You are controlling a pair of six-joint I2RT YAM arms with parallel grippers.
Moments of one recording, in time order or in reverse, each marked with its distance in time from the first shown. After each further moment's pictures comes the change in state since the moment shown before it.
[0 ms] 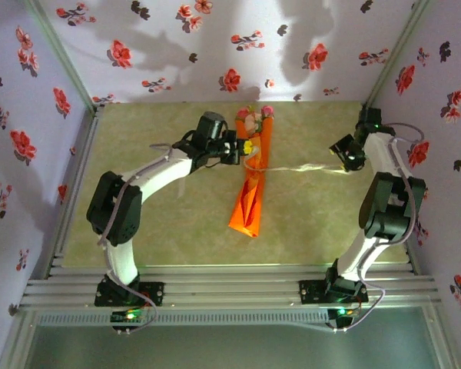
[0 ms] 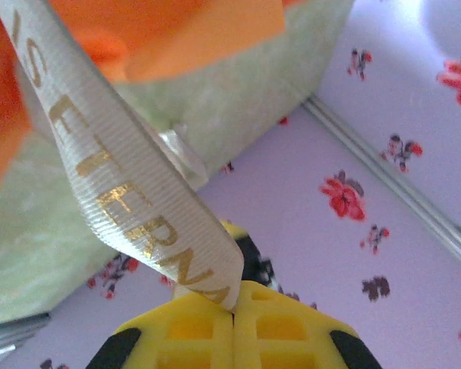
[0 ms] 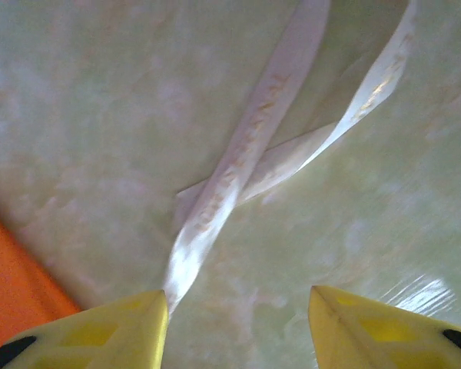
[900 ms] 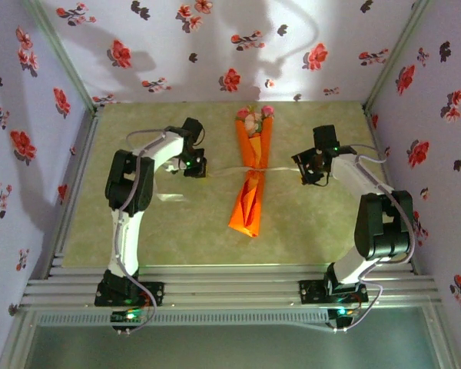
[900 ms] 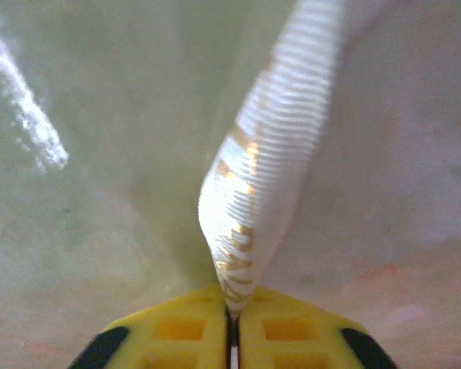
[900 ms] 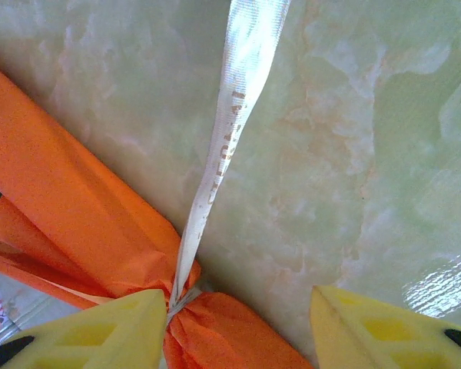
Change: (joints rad) left arm 0.248 0.351 0.255 -0.751 -0.144 0.156; right arm 0.335 -0.209 -0.343 0.275 -0.042 0.521
